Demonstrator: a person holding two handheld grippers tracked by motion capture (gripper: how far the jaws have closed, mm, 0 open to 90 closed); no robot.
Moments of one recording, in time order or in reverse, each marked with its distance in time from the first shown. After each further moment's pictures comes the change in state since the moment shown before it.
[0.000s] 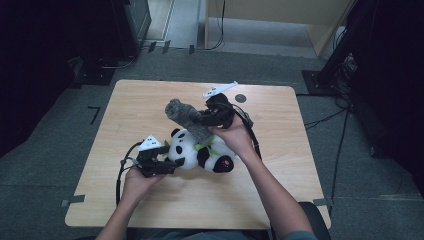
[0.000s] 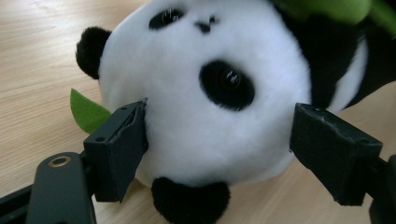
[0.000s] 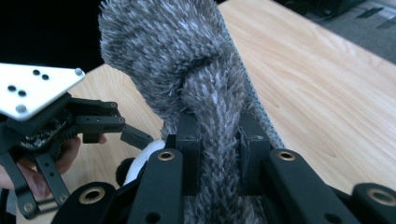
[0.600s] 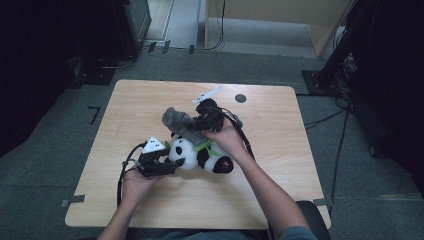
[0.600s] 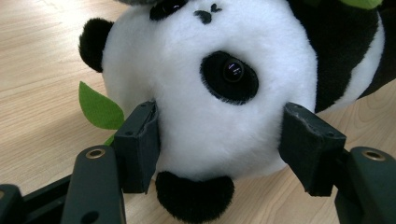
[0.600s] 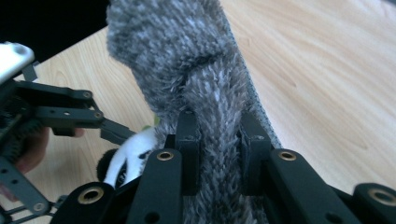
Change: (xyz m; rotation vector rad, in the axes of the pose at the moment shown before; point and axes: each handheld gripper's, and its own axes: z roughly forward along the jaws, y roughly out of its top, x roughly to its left) left arm -0.005 -0.002 -0.001 0.026 0.032 0.024; right arm -0.008 -0.010 0.042 0.103 0.015 0.011
